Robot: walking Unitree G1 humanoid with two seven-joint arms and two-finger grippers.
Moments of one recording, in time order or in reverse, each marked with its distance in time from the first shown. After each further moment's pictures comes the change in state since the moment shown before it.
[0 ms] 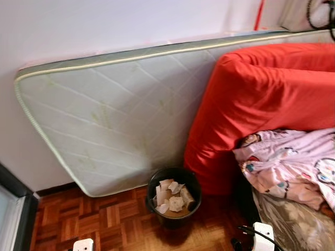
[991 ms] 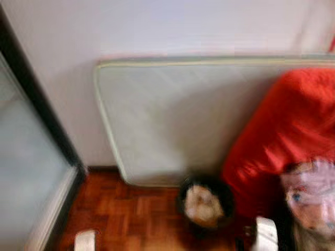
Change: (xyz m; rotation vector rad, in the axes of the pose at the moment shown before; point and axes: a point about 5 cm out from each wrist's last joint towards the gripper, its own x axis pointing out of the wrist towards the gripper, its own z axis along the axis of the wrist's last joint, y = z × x) left arm -0.004 -0.003 -0.016 -0.055 0.034 0.009; right arm 0.000 -0.003 0.004 0.021 -0.023 -0.012
